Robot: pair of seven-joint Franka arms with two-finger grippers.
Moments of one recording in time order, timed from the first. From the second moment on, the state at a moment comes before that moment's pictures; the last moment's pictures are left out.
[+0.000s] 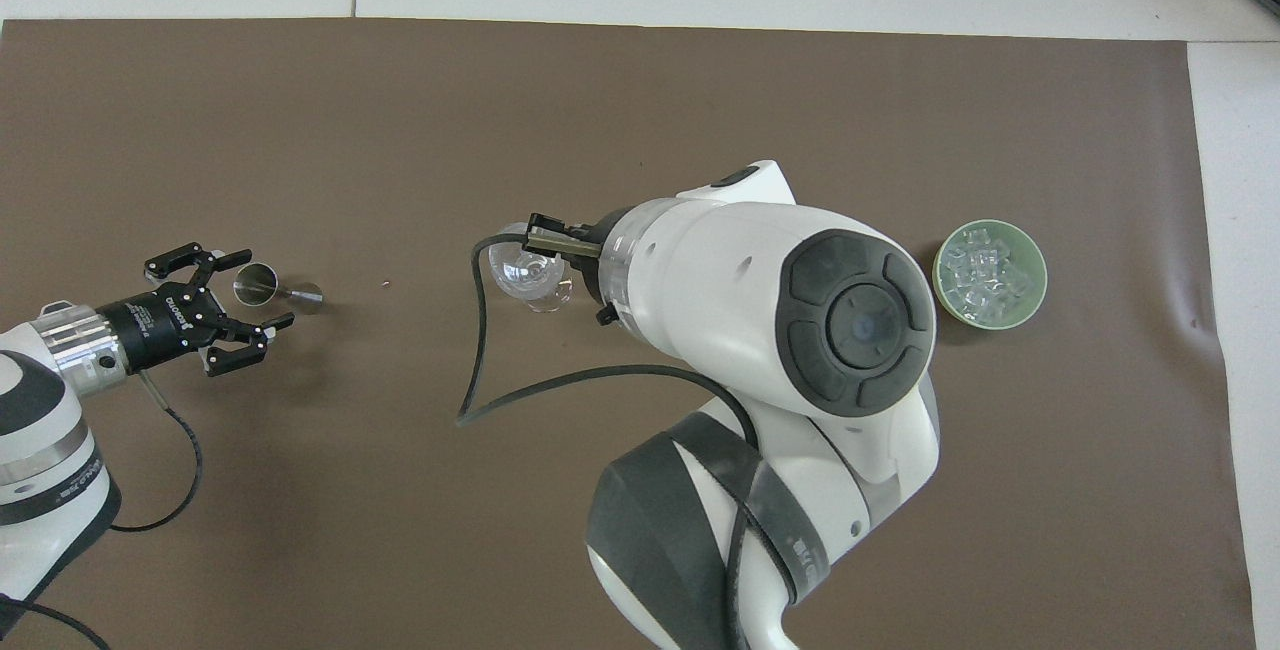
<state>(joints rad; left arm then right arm) 0.29 0.11 -0.11 -2.31 -1.27 2.32 -0.95 0.52 0.19 0.10 -1.61 0.14 2.27 0.83</state>
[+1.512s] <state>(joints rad) 0.29 0.00 -0.11 -1.95 -0.53 2.21 -1.05 0.58 0.34 0.12 -1.63 0.14 2.44 0.88</state>
